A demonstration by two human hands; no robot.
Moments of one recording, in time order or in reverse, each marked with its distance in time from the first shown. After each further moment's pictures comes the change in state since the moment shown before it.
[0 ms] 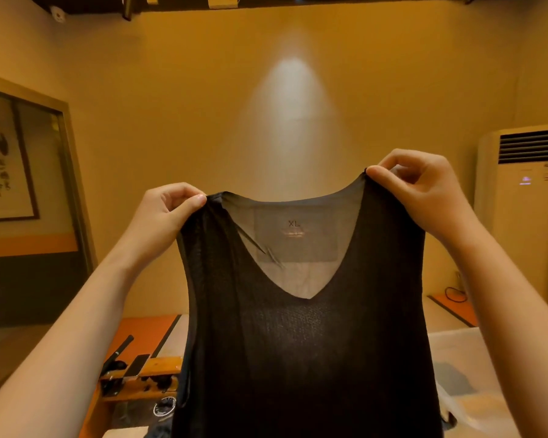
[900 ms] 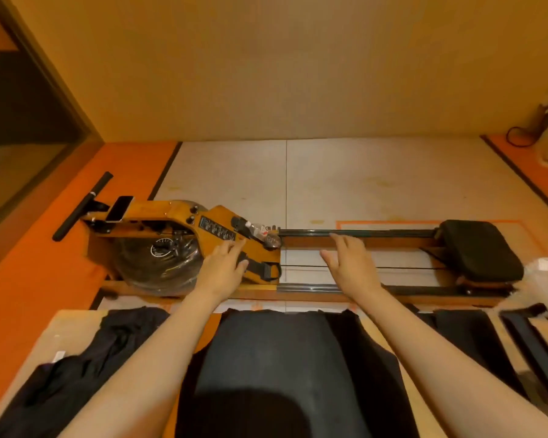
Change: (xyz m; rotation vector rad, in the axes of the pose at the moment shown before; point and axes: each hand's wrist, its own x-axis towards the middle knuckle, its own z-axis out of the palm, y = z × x) left_hand -0.098 -0.526 0.255 0.739 -0.622 -0.592; right_hand -0.270 0.418 0.372 -0.428 -0.792 0.708
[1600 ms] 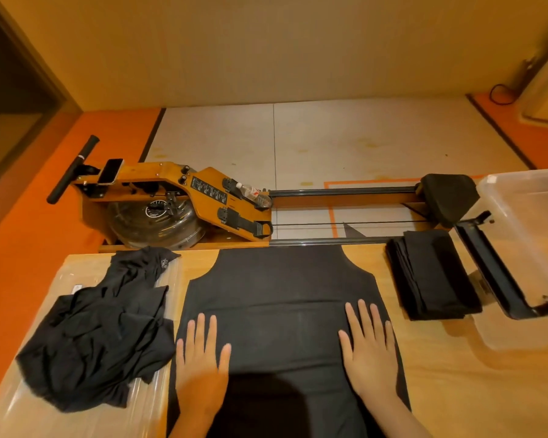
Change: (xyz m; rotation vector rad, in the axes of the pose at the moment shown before) left_hand -0.284 -0.034 0.128 0.119 -0.052 -0.254; right_hand -0.284 0.045 0.082 -0.218 -0.151 0.284
